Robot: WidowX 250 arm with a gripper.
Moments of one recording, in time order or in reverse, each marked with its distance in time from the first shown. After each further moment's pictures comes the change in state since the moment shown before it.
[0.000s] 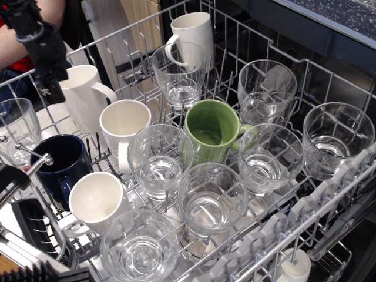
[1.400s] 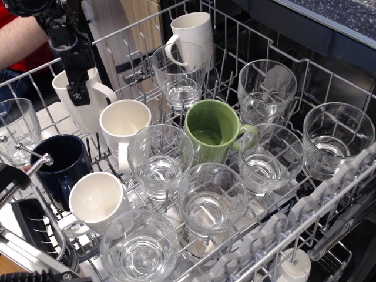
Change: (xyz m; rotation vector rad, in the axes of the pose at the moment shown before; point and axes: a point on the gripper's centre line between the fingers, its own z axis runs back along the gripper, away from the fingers) arm 0.017 0.020 -0.032 0.067 0.068 0.083
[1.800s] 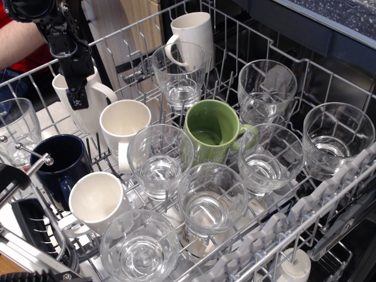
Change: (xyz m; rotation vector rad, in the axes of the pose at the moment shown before) arm -0.003 -0.005 -0.002 -0.017 0.027 0.050
